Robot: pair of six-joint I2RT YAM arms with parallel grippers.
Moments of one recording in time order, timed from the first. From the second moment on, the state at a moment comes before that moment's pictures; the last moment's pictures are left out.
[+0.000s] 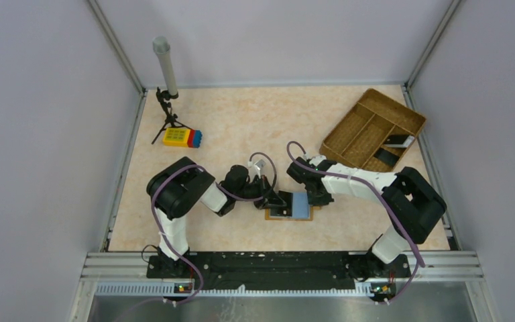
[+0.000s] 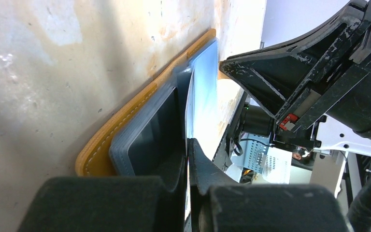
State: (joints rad) left arm -0.67 1.92 0.52 0.94 0.67 -1.14; right arm 0.81 1.60 0.92 -0.78 0.40 0.73
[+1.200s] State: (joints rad) left arm -0.66 1.89 0.62 0.72 0.71 -0.92; right arm 0.81 1.60 0.92 -0.79 0.40 0.74
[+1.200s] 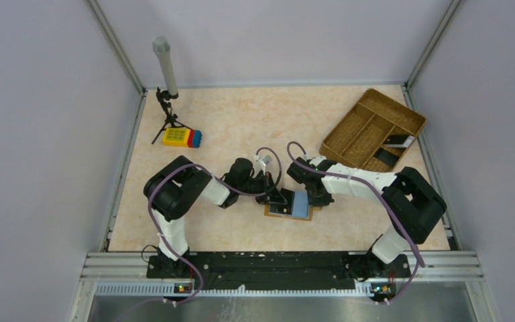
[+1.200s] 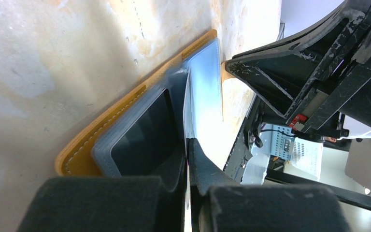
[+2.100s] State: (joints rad) left arm -0.76 1.73 0.66 0.45 0.46 -0.91; right arm 0.81 1.50 0.87 -0.73 0.37 0.76
